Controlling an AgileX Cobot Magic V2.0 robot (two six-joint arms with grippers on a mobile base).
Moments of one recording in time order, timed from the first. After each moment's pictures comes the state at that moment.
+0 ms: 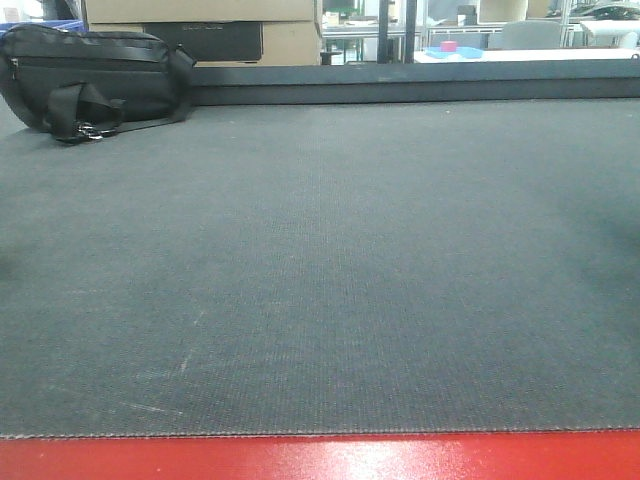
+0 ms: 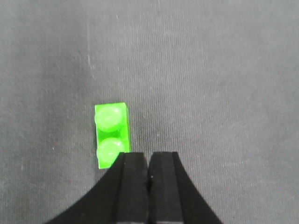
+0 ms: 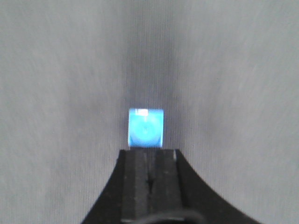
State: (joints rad) left arm -0.01 1.40 -1.20 -0.01 0.95 0.03; right arm 0.05 1.36 -1.13 0.06 1.10 -0.05
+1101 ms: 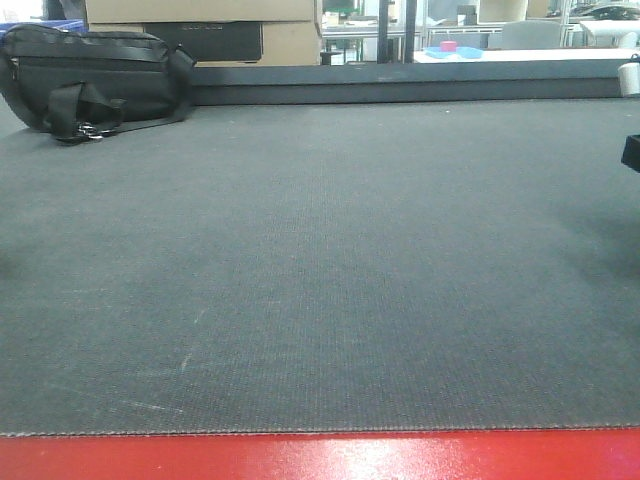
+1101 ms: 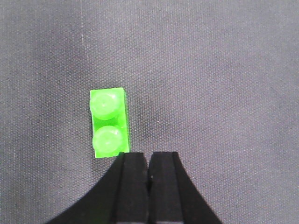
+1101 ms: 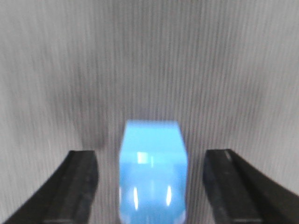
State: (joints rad) left arm -0.01 1.43 -1.20 -0.01 0.98 0.03; right arm 0.05 1.68 -1.14 0.07 1.02 -0.05
